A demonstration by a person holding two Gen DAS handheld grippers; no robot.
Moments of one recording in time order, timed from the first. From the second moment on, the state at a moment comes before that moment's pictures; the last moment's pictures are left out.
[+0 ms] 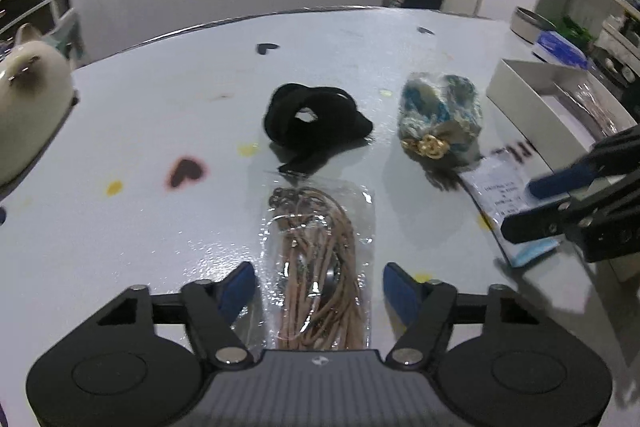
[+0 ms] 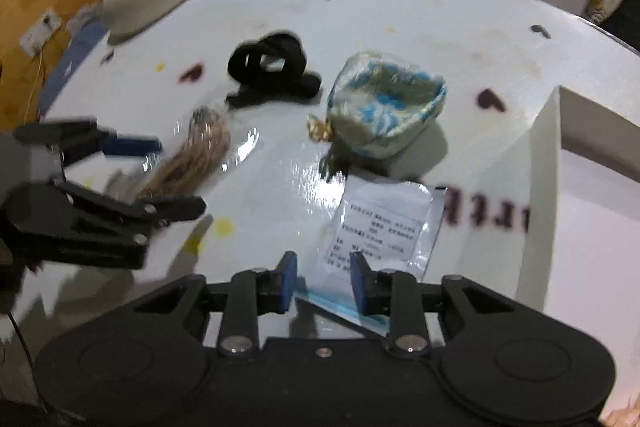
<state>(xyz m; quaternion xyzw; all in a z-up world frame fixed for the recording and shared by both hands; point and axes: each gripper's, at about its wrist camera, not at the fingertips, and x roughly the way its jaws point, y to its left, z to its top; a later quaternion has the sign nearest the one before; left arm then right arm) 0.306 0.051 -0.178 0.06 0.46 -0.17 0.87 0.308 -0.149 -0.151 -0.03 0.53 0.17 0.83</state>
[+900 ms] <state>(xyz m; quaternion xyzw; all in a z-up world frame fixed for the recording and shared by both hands) 0.282 0.055 -0.167 -0.05 0.48 -0.13 0.87 0.315 -0.139 -0.162 -0.01 0.53 0.12 0.84</state>
